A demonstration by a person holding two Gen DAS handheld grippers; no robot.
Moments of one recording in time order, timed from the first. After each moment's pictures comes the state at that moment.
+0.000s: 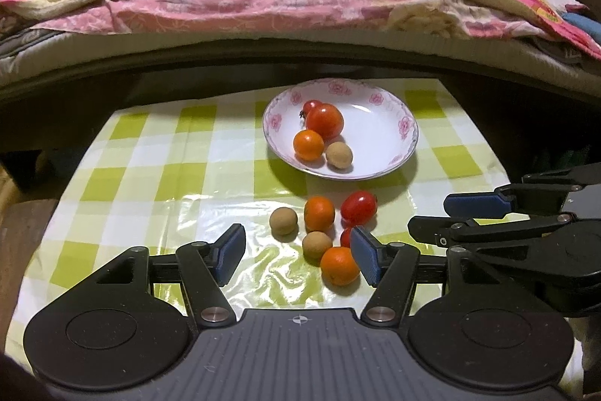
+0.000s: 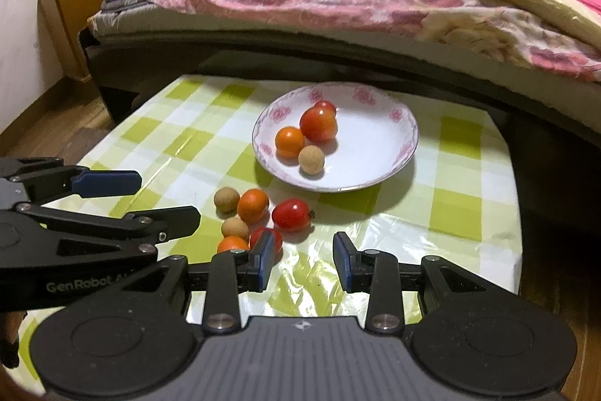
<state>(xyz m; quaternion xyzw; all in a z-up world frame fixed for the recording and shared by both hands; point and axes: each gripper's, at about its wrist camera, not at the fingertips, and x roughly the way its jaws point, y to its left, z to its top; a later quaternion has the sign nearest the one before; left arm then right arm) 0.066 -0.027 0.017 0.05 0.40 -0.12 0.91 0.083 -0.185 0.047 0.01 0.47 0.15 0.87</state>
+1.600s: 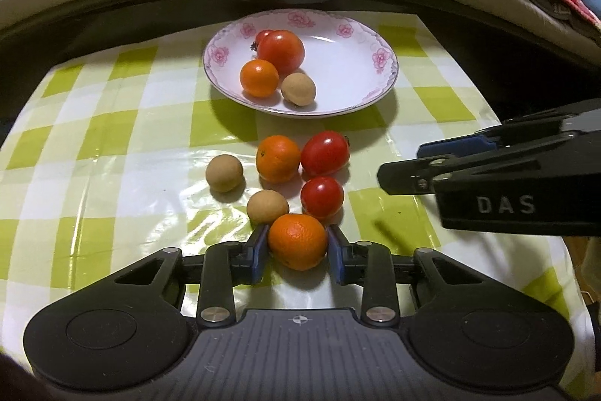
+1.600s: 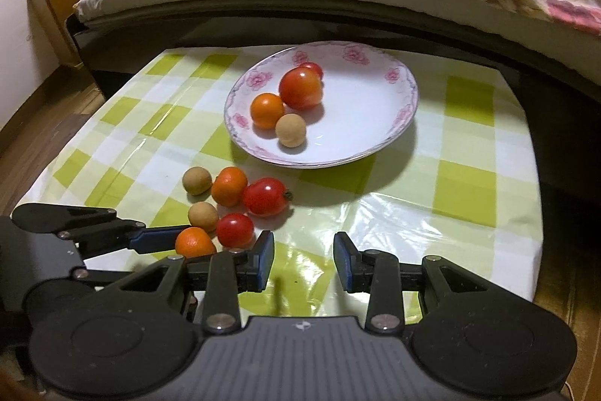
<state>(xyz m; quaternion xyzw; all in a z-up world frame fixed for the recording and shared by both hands) 0.085 -0.043 -0.039 0.04 0.46 -0.17 0.87 0.112 -0.199 0.012 0.03 0.51 0.17 0.84</state>
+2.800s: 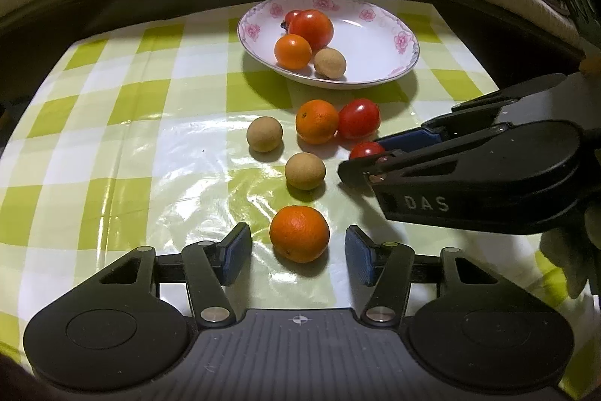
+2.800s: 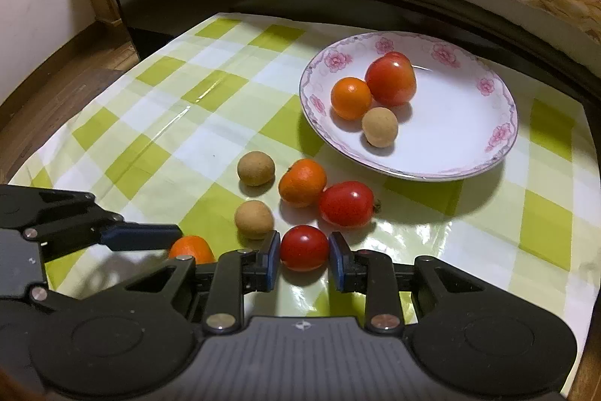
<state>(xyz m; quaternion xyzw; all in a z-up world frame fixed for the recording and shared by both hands) 0.069 -0.015 -0.048 0.04 0.47 -0.16 0.87 0.121 -0.145 -0.011 -0.02 0.52 0.23 0.83</state>
